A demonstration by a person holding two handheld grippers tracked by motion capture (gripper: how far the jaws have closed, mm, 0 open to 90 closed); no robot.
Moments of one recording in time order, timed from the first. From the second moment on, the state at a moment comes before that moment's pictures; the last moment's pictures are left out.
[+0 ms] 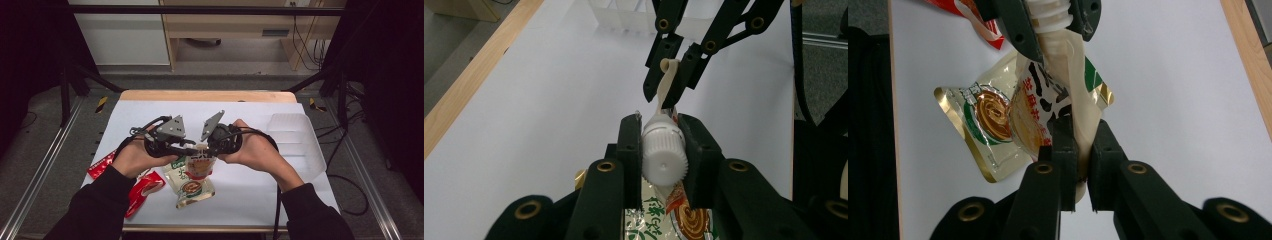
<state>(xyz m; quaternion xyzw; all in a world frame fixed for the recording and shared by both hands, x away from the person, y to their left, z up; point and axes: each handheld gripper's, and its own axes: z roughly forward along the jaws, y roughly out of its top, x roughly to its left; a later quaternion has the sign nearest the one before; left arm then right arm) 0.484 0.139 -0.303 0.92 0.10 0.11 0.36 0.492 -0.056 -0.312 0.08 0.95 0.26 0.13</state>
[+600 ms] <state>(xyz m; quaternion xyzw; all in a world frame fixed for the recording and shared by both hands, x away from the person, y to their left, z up) 0.481 0.151 -0.308 0.89 0.14 0.15 0.40 0.494 -0.074 -0.299 0.11 0.95 0.24 0.15</state>
